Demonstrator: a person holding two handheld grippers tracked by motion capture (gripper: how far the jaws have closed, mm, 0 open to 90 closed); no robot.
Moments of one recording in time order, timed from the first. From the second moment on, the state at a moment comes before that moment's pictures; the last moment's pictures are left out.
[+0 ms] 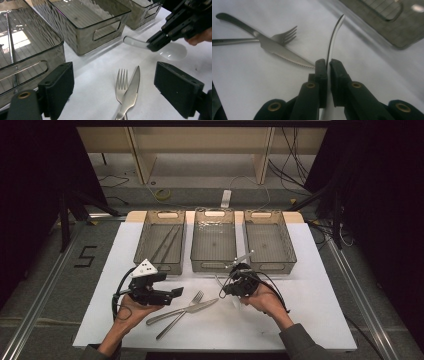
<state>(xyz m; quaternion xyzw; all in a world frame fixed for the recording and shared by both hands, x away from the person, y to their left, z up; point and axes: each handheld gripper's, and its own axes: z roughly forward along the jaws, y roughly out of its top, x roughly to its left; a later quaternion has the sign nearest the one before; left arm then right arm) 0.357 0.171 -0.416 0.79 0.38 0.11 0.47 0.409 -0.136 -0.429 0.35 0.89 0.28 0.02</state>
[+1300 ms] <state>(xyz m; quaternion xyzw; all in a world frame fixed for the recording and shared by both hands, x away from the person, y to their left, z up) 0.359 0.173 -0.416 0.78 0.39 0.10 0.47 0.491 -0.123 -0.357 0.38 0.85 0.35 0.11</state>
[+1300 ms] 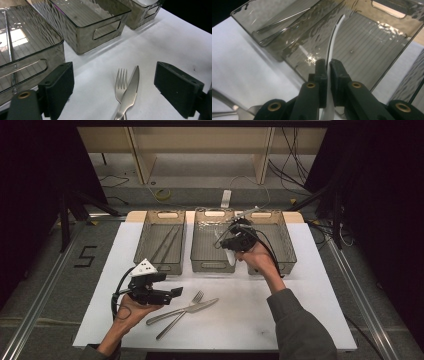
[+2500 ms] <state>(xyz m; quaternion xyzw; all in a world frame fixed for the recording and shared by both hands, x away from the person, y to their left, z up) 0.355 0.175 -0.411 0.77 0.38 0.12 0.50 0.535 -0.107 -0.381 0.43 0.83 0.32 0.14</state>
